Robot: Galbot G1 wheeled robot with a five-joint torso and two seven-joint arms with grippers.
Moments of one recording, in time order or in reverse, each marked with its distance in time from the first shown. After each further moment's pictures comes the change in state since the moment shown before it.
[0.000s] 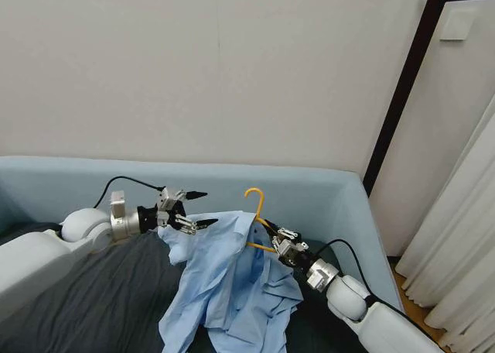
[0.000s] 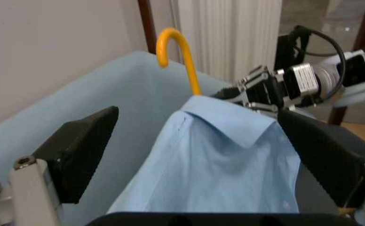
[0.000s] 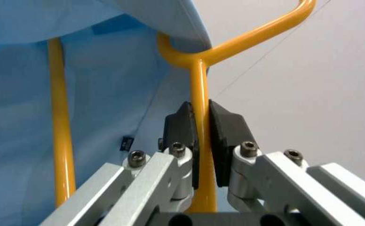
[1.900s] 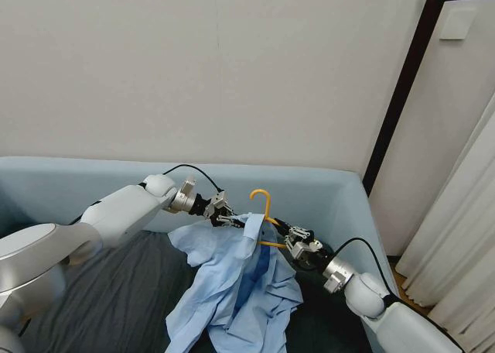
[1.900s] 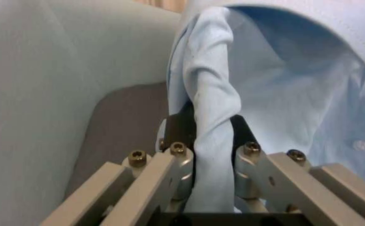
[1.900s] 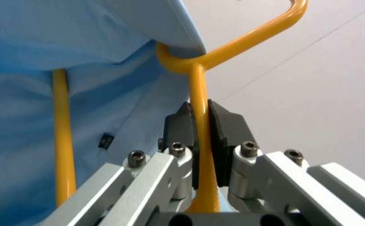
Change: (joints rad) left arm -0.202 -0.510 0.190 0.669 0.176 -0.019 0.446; right arm -0.043 -0.034 0.096 0.028 -0.141 0.112 -0.034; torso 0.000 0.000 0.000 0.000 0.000
